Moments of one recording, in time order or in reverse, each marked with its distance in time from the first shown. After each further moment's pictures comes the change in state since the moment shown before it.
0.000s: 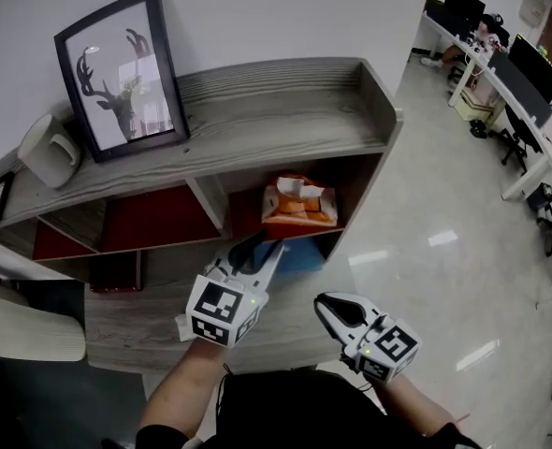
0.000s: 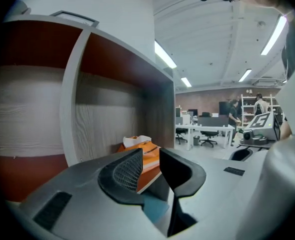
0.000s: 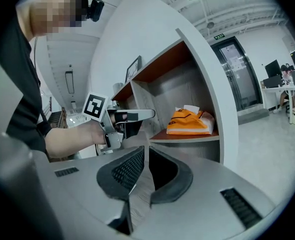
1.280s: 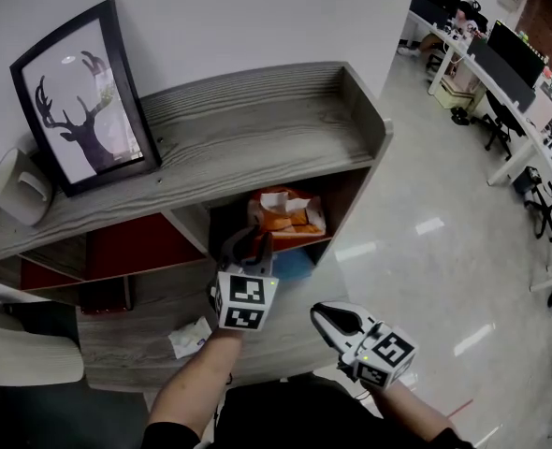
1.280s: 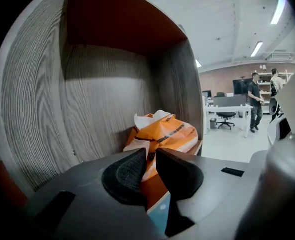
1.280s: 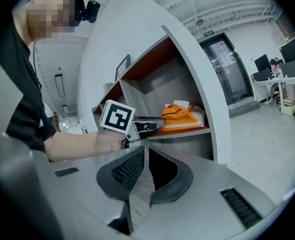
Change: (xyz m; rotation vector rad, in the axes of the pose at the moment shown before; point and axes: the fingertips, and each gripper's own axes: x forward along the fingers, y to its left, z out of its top) left arm 0.070 0.038 -0.054 0.081 0.167 0.179; right arm 0.003 -0.016 -0.003 0.102 -0.015 -0.059
